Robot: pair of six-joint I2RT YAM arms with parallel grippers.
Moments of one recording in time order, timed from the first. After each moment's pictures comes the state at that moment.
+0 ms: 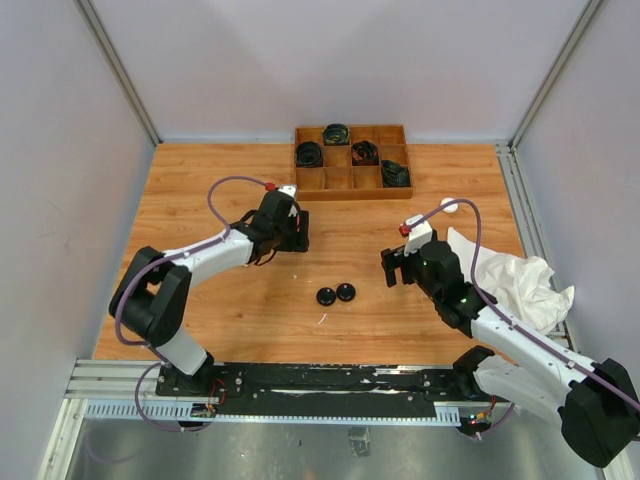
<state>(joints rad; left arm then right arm) -0.55 1.55 0.90 -0.14 -0.10 -0.40 0.60 0.91 0.45 0.03 0.19 0.01</state>
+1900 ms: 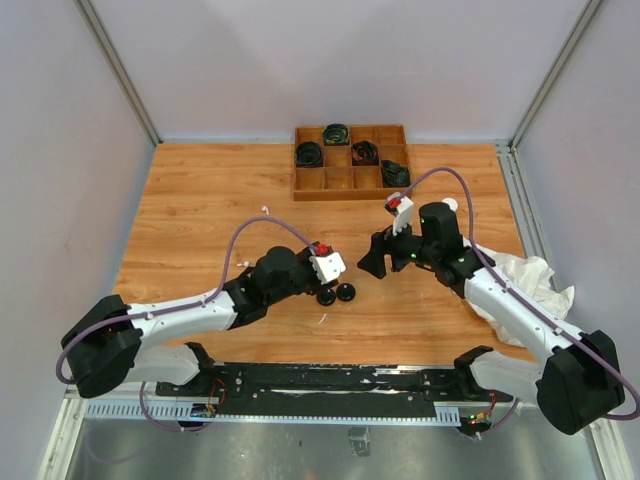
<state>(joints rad) -0.92 1.25 0.58 0.36 -0.06 0.38 0.46 1.12 0.74 -0.19 -0.45 0.08</state>
